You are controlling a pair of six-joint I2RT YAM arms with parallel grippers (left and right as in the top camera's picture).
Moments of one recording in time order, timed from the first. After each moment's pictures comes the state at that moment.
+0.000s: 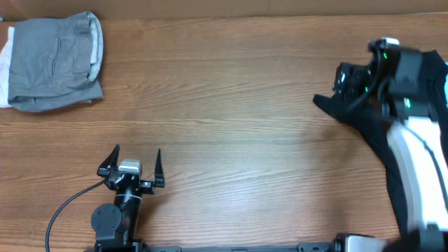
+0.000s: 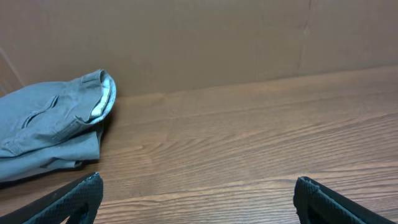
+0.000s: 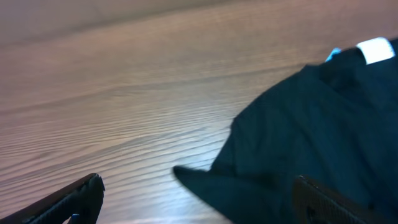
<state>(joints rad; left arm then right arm) 0.07 0.02 0.01 -0.06 0.16 0.08 -0.10 1.48 1.24 -0.54 -0.02 0.08</state>
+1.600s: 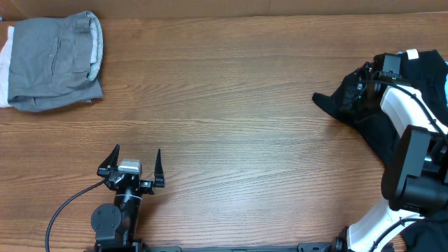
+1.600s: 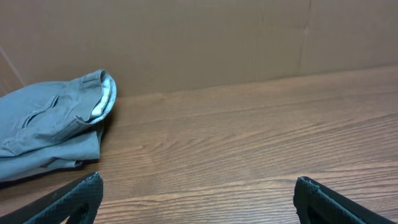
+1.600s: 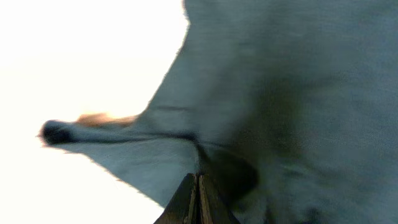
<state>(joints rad) 0.07 0.02 0.01 -0.06 0.16 0.08 -0.23 1.94 1.31 -0.63 -0.14 0.04</state>
